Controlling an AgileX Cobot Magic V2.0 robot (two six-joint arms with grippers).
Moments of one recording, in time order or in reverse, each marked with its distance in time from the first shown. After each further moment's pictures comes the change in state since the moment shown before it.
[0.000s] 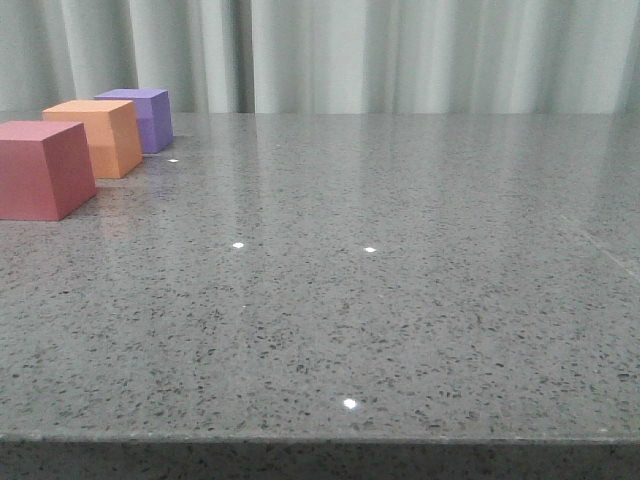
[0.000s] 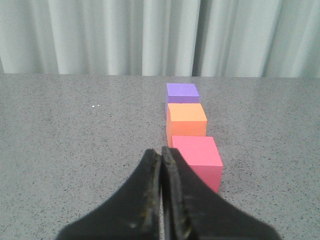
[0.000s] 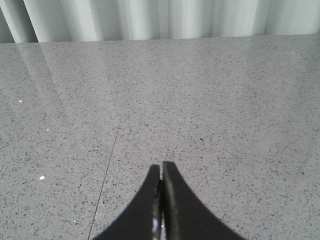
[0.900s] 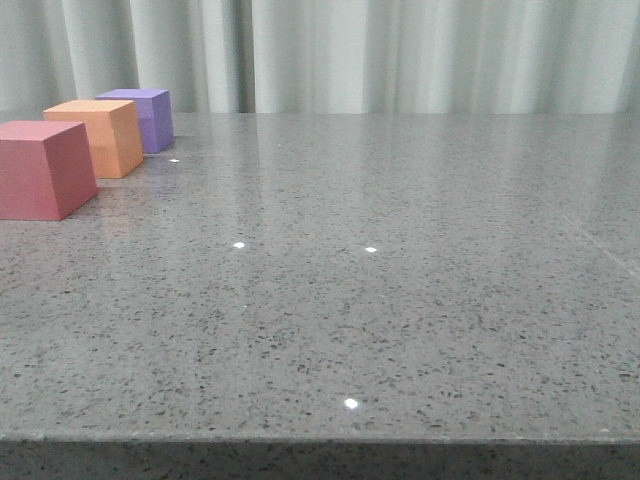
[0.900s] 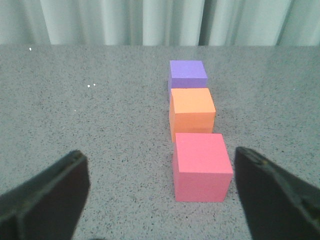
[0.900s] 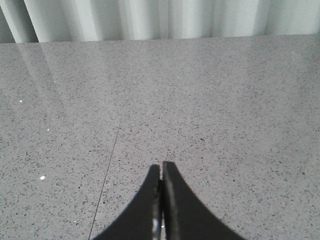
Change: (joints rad) left arm -0.001 0.277 -0.140 0.003 0.006 0.000; right arm 0.000 0.000 0.000 0.000 0.000 0.000
